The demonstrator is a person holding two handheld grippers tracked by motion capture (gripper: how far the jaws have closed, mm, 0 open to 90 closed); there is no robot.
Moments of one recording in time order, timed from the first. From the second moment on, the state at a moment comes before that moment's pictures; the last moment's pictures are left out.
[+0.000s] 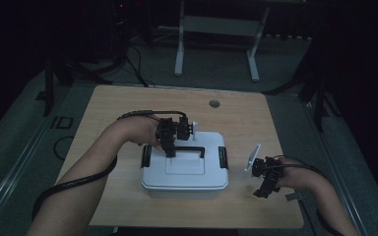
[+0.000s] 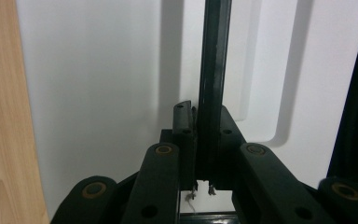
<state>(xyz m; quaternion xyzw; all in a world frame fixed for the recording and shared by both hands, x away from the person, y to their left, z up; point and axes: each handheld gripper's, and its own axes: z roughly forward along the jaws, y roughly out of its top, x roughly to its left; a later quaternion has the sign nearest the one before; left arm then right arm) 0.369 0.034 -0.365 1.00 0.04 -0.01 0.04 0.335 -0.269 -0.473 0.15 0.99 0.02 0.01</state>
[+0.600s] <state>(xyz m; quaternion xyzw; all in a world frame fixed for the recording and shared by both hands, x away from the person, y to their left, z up) 0.373 0.063 -0.360 0.99 0.11 0.02 0.09 0.335 -0.266 -0.472 0.15 0.99 0.02 0.01</state>
